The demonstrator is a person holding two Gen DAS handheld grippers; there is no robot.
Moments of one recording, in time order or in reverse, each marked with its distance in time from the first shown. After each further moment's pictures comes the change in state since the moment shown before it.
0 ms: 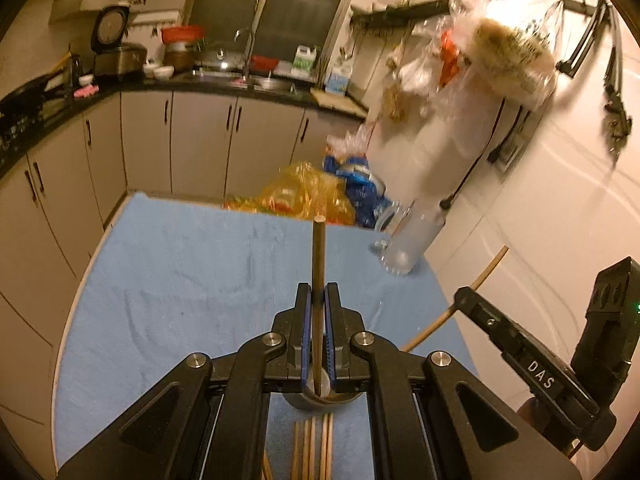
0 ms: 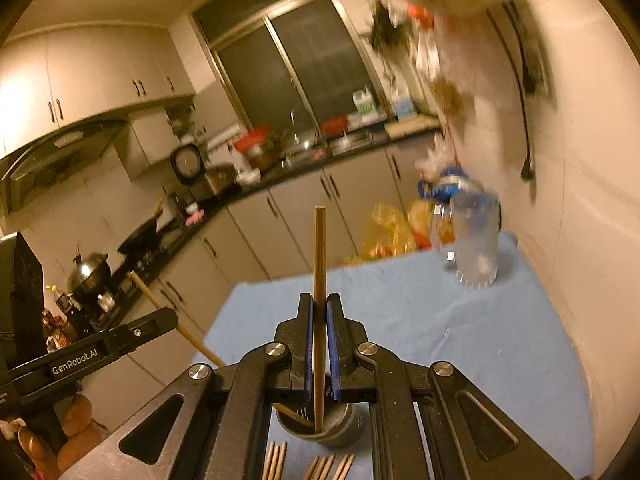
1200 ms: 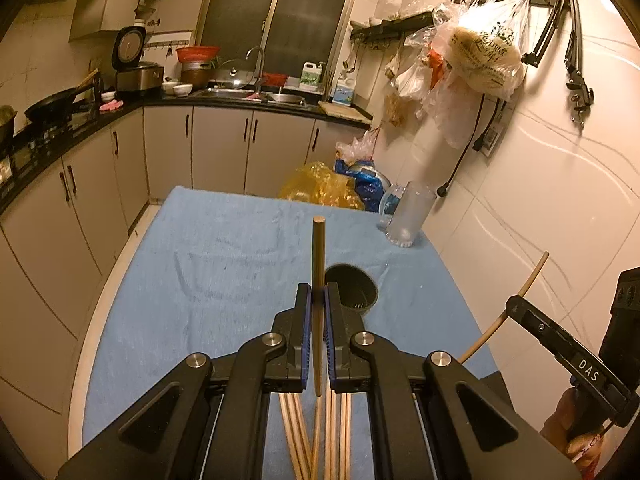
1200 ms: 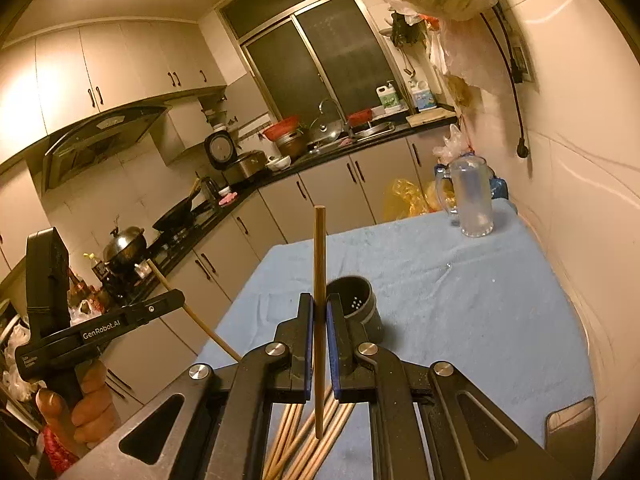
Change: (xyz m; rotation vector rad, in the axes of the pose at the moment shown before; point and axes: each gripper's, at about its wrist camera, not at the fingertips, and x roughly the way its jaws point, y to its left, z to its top) left arm -0.117 0.006 -0.081 0.045 -0.079 0.056; right arm -0.123 0.015 -0.077 -0.042 -0.027 0.090
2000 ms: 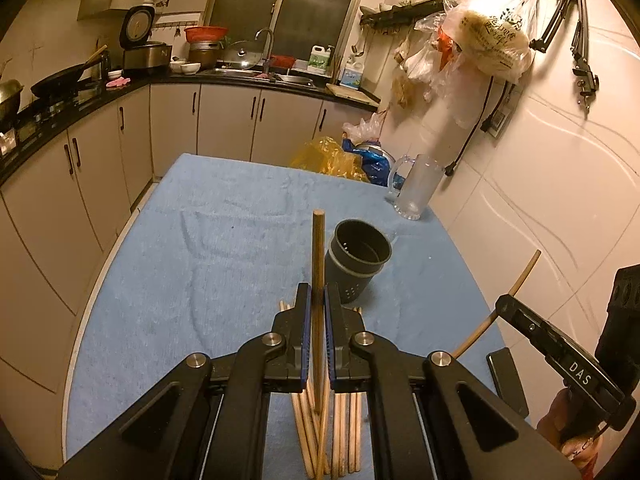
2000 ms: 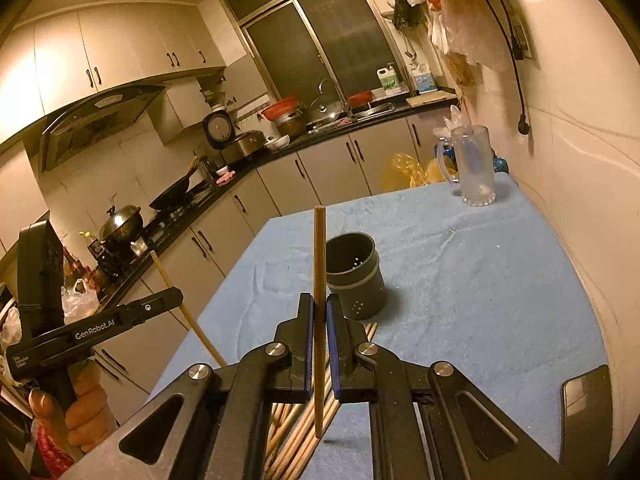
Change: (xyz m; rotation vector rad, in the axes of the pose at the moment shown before) left arm 0.005 0.019 -0.049 -0.040 0.054 0.005; right arm 0.013 0.006 -0.045 -0.013 0.062 -0.011
